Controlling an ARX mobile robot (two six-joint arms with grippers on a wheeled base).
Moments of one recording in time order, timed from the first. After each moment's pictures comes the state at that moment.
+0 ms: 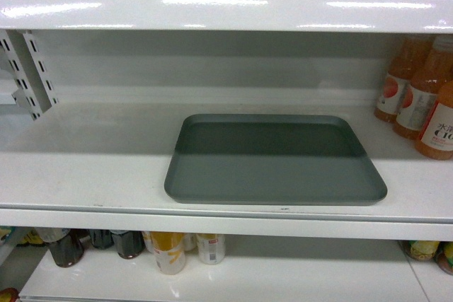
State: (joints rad) left arm 0.00 0.01 0.01 0.00 0.00 -0.01; right arm 0.00 0.00 0.01 -0.01 0.00 0.01
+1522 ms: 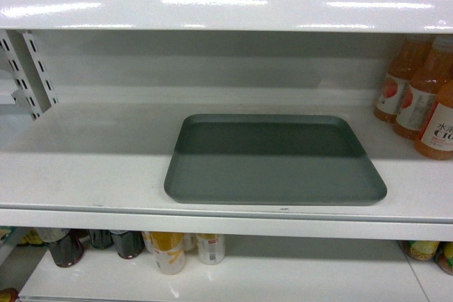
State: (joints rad) left arm -0.03 0.05 0.05 -0.13 -0.09 -0.04; right arm -0.01 0.01 0.02 -0.05 -0.02 0.00
